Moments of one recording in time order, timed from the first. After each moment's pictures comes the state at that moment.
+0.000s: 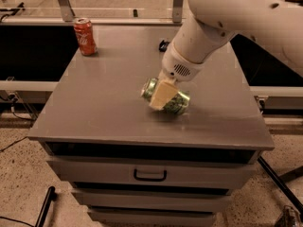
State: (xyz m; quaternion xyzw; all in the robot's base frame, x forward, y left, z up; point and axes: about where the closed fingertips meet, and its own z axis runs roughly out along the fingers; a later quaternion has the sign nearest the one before) arm 0.539 -0.026 0.871 -0.62 0.76 0.10 0.20
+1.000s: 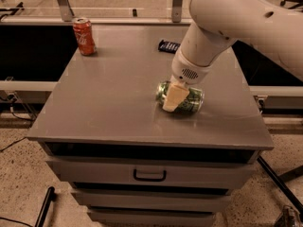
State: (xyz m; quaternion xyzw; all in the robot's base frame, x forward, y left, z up) arm 0.553 -0.066 0.855 -0.61 0.78 0.04 0.17
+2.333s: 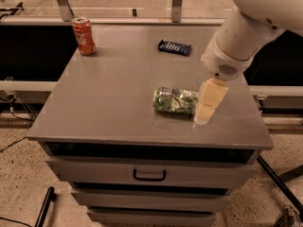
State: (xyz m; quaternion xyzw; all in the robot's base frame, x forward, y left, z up) arm 0.525 -0.127 0.890 -0.63 0.76 0.00 0.17
